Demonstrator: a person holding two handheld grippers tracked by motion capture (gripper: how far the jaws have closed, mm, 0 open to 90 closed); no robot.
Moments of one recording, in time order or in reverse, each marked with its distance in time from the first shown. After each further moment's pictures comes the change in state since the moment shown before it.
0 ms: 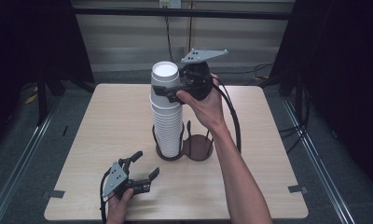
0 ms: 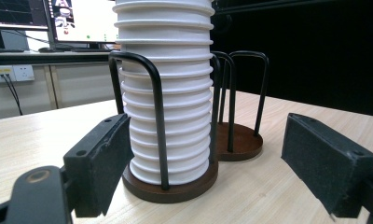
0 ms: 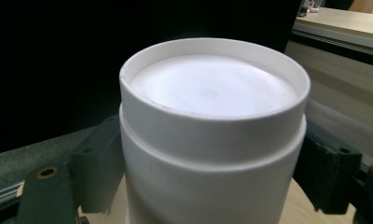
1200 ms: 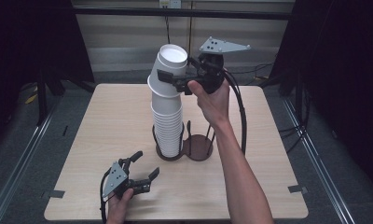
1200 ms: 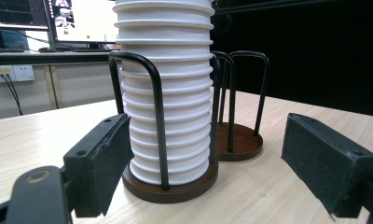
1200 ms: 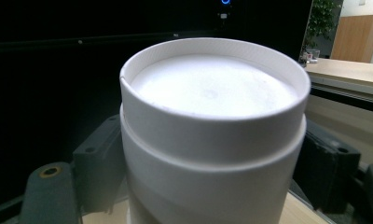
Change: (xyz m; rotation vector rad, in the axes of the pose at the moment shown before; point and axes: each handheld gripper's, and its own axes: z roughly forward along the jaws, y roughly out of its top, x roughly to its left) left arm 0.000 0.000 0.000 0.000 -0.001 0.000; right arm 0.000 0.017 -0.029 -0.222 0.046 0.030
